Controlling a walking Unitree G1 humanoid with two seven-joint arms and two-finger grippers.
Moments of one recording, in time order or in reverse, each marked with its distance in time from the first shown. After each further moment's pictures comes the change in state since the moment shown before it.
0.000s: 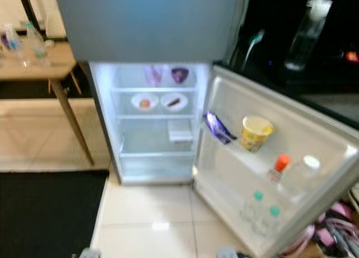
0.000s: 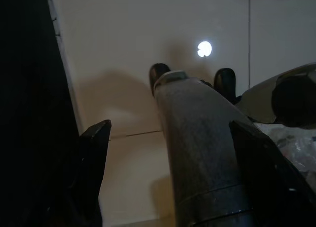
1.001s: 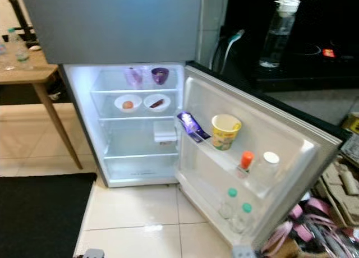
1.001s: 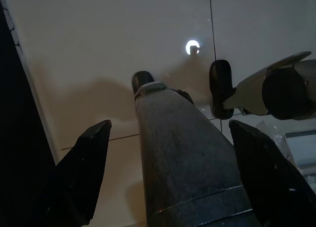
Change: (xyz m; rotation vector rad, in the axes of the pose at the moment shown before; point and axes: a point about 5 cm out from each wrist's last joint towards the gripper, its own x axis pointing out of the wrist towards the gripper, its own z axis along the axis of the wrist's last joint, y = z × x) left arm 0.001 -0.003 0.002 -0.007 -0.004 -0.023; right arm -0.009 -0.054 0.016 0.189 -0.074 -0.215
